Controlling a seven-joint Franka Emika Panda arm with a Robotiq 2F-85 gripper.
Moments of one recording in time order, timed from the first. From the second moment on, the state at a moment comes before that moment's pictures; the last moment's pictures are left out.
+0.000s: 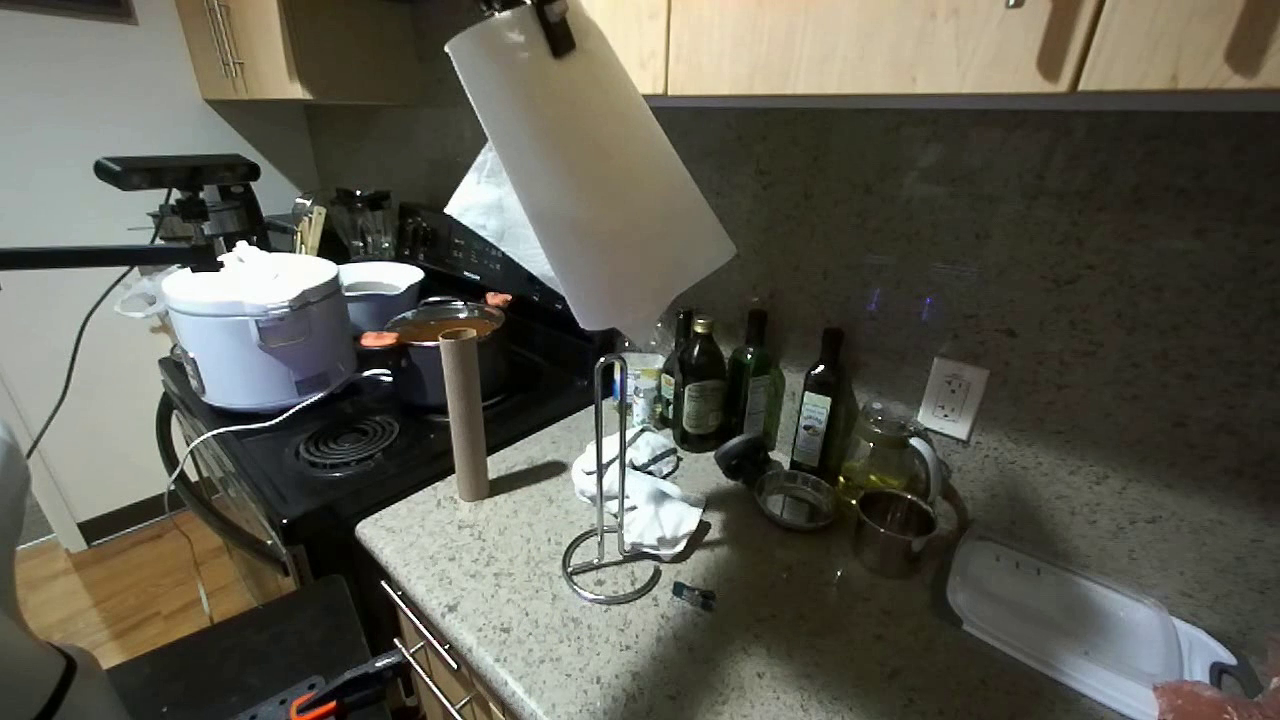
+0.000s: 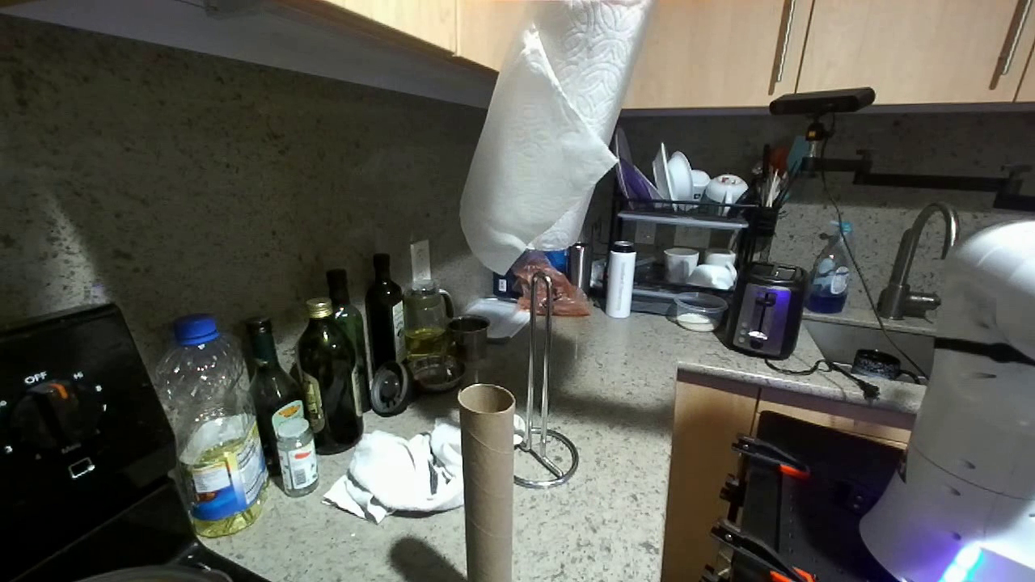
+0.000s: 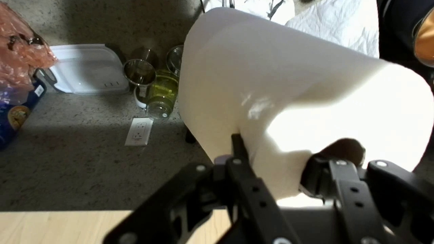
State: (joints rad) arm 0.04 -0.67 0.13 -2.05 0.04 1.90 0.01
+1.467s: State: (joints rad) arm -0.12 -0.89 -0.01 -2.31 -0.03 1.96 0.25
